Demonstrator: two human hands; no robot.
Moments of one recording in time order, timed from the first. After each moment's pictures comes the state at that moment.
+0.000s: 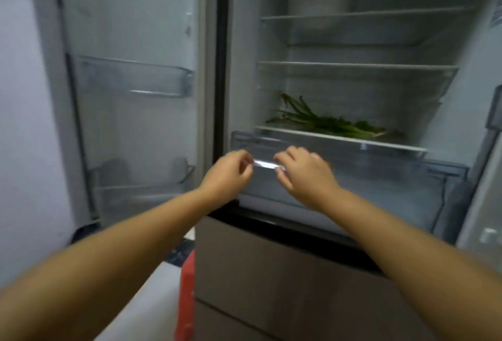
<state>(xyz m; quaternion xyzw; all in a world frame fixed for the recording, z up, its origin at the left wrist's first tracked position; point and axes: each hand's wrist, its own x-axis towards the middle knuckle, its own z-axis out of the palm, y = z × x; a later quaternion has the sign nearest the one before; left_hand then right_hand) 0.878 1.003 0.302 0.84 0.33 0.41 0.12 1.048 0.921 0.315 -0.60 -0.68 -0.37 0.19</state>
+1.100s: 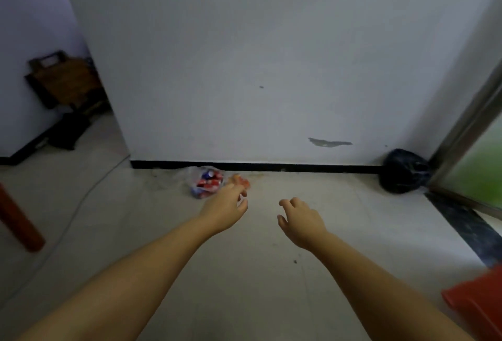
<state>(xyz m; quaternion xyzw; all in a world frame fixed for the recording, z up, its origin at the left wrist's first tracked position) 0.157 0.555 0.055 0.47 0.84 0.24 0.08 0.306 0.691 0.029 -0.29 -0.95 0.08 0.00</state>
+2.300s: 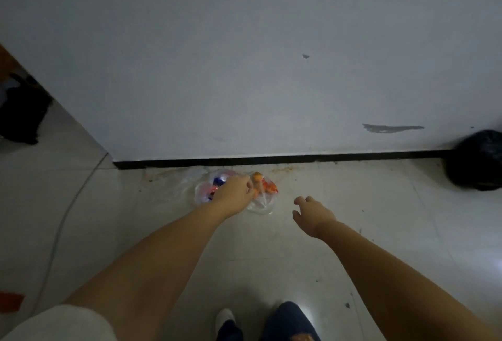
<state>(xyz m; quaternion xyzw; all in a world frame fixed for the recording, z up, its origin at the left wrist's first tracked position) -0.366 0.857 -0.060 0.39 0.86 0.18 0.29 -0.195 0.982 -0.092 -0.36 -0.89 0.21 -0.20</state>
